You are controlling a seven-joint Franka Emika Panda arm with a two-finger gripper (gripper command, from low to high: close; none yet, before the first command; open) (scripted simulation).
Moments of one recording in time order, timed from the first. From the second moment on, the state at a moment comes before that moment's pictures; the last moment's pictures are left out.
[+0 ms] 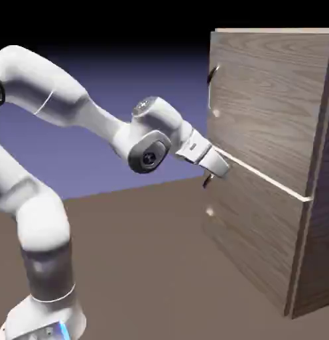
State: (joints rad) arm -0.04 -0.60 0.06 -2.78 0.12 3.04 0.68
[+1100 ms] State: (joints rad) arm -0.68 -1.01 0.84 -2.40 1.55 3.03 -0.04
